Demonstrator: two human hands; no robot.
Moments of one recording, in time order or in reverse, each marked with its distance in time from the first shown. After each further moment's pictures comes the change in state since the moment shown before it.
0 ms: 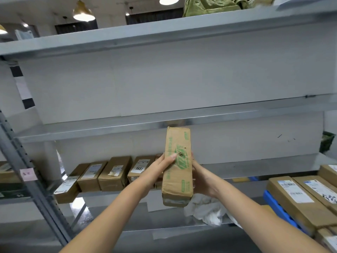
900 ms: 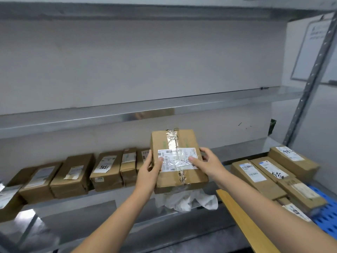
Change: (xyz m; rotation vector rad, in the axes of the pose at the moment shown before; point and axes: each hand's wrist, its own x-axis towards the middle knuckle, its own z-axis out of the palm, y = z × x) left_hand 0.062 -0.053 0.058 -0.136 0.239 0.141; right_hand -0.042 0.004 -0.079 -0.294 0.652 -0.289
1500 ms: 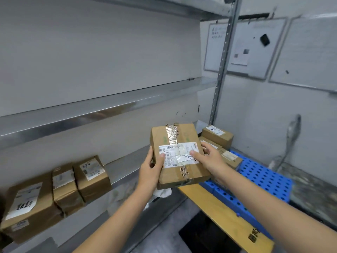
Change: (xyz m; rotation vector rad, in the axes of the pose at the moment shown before) left_hand 0.021 -0.002 0.103 -0.035 -0.426 0.001; right_hand -0.062 0.006 -0.083 -0.068 0.505 0.112
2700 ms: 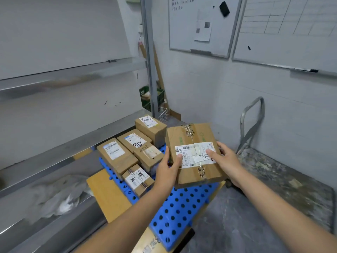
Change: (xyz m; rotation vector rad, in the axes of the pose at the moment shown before) left_hand 0.012 -0.042 0.522 0.040 -0.195 -0.130; right_hand 0.095 0.193 -0.475 0.046 0.123 0.131
